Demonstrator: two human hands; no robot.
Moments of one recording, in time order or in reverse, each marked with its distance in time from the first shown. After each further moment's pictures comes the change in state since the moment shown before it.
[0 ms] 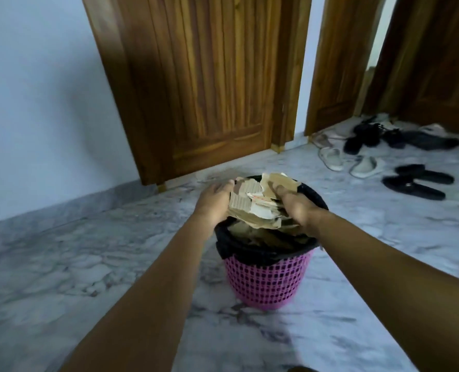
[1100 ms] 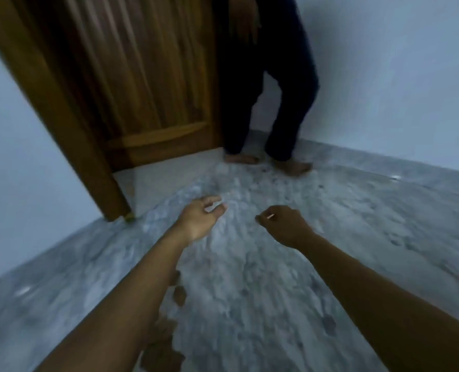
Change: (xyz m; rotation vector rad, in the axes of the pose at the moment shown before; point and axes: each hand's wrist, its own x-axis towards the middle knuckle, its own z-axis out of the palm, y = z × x) left_hand -0.582 -0.195 -0.507 0.255 0.988 -0.295; right_hand -0.473 0.048 0.547 -0.744 -1.066 -0.839
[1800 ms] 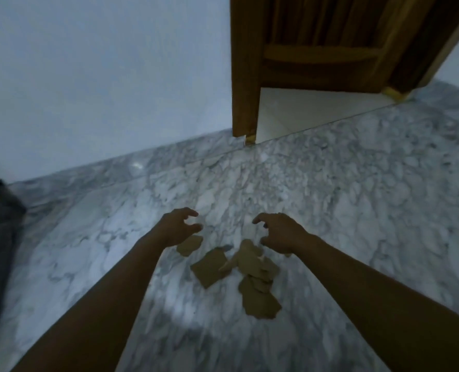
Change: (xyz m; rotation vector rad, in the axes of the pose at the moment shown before) left_hand -0.151 -0.352 -0.186 0.273 0.112 -0.631; right_hand 0.039 -0.120 0.356 -0.527 -0.705 -0.399
